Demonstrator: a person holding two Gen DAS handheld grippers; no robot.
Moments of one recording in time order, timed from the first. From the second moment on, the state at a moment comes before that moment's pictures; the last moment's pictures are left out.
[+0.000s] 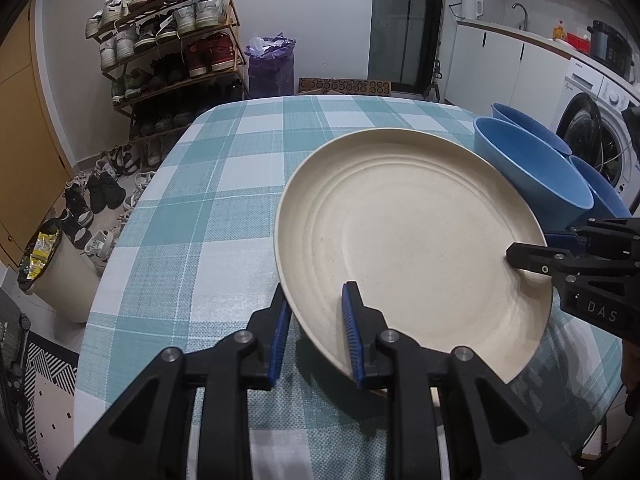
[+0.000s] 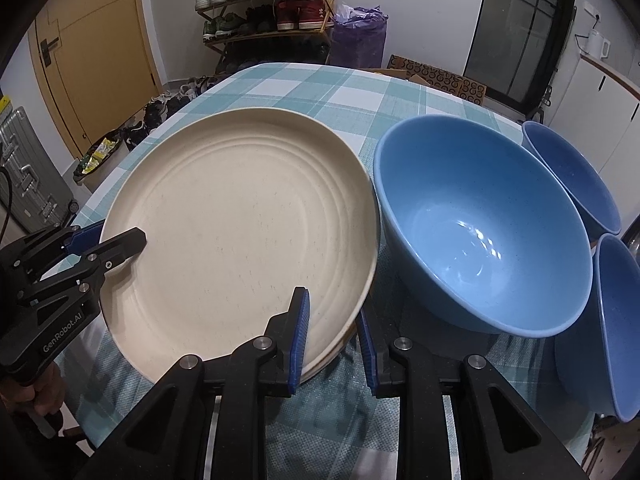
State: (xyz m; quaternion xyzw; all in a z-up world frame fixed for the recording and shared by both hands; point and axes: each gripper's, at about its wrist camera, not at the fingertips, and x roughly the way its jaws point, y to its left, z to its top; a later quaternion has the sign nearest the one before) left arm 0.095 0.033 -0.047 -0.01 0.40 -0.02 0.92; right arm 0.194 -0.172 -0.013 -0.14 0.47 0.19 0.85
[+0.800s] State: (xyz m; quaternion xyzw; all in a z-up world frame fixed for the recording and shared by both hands) left arm 0.096 0.022 -0.051 0.02 0.41 -0.03 0.91; right arm 0.193 -0.177 -0.022 -0.14 0.48 0.20 0.85
